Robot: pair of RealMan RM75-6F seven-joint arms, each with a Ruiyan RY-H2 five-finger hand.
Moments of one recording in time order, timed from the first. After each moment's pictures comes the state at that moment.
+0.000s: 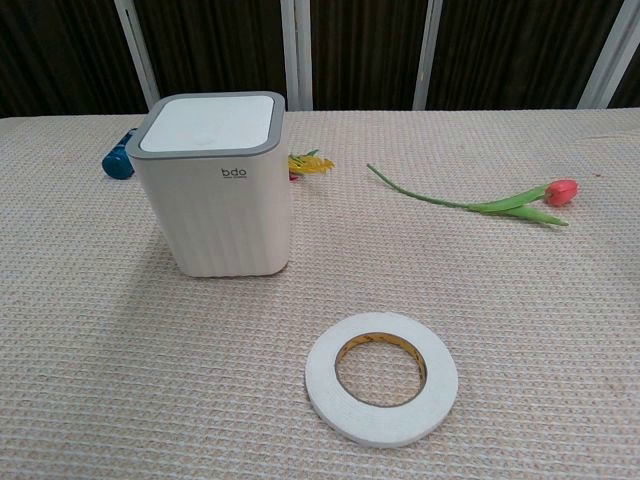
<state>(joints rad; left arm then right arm) -0.02 -0.96 -0.05 -1.73 1.53 1.58 0.02 0.07 -1.15 0.05 -1.75 -1.60 1.56 -0.14</state>
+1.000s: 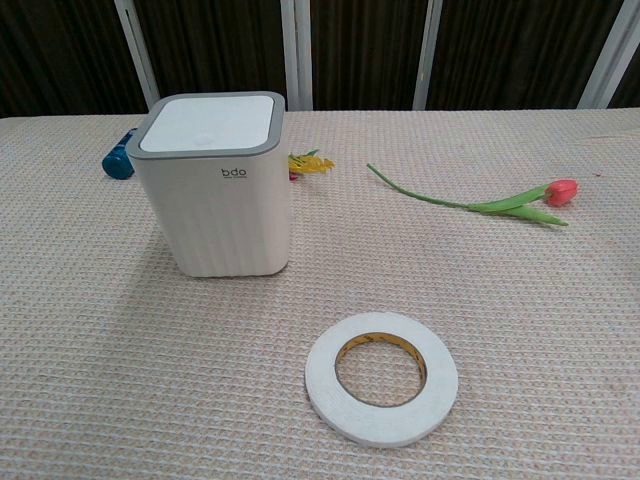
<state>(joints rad) -0.03 -0.94 -0.04 -1.72 1.57 1.59 -0.04 0.06 -1.14 0.05 -1.75 -1.59 1.55 -0.13</state>
